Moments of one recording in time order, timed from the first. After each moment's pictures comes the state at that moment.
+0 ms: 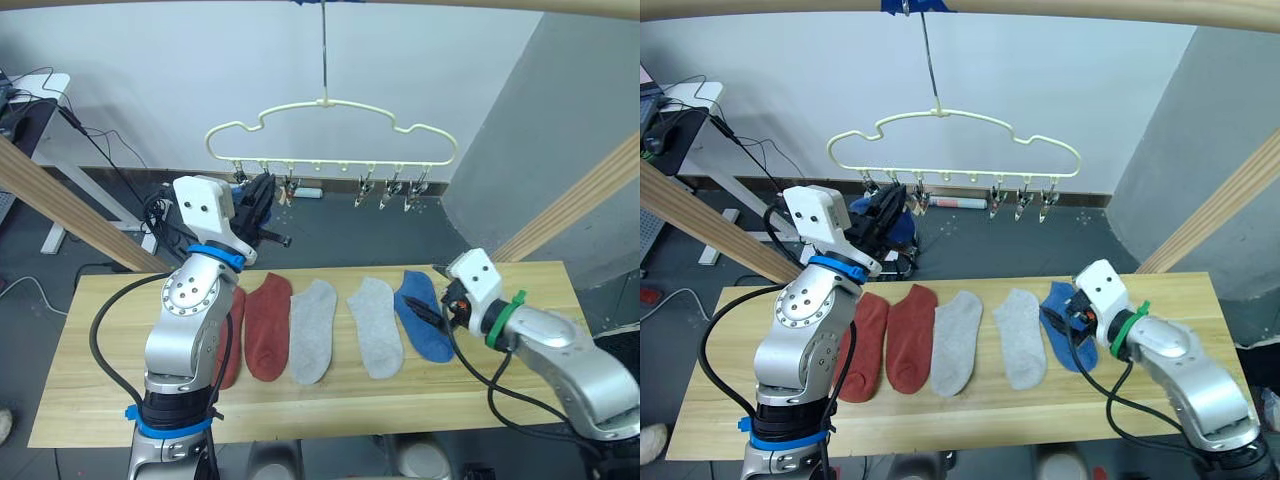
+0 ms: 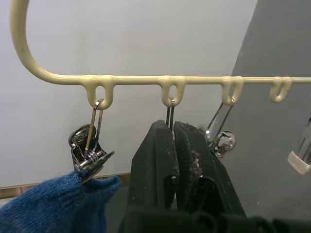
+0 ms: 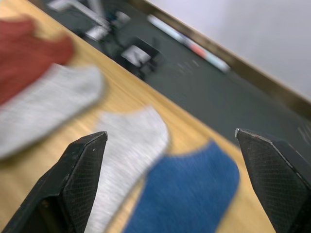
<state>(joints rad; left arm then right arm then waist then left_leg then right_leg) -0.34 0.27 0.08 -0.38 -0.26 0.37 -0.23 -0.10 -0.59 0.10 -0.52 0.29 0.73 0.39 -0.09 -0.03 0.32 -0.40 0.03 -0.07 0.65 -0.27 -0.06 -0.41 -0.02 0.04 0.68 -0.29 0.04</state>
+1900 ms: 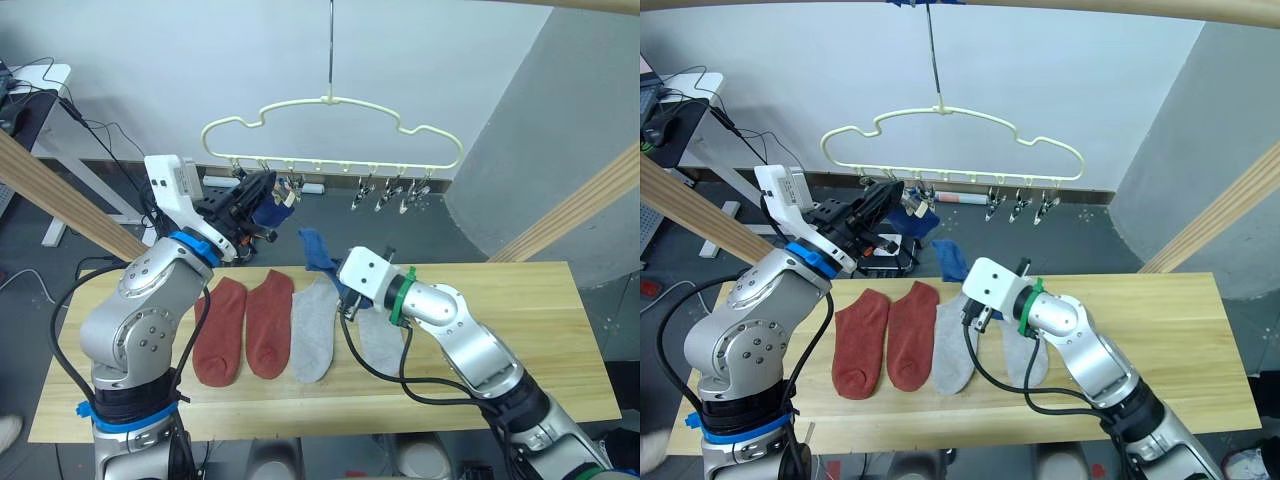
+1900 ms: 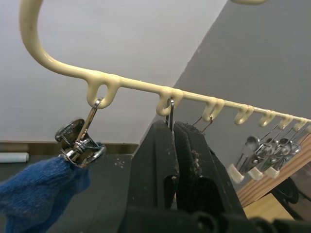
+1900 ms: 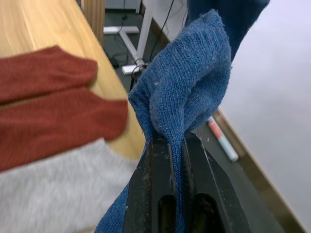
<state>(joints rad) -0.41 0.40 0.26 -0.47 -0.75 0.74 -0.25 -0.45 -0.30 0.49 -0.29 -0.14 0.44 0.49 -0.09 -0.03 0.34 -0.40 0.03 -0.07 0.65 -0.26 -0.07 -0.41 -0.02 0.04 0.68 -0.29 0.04</state>
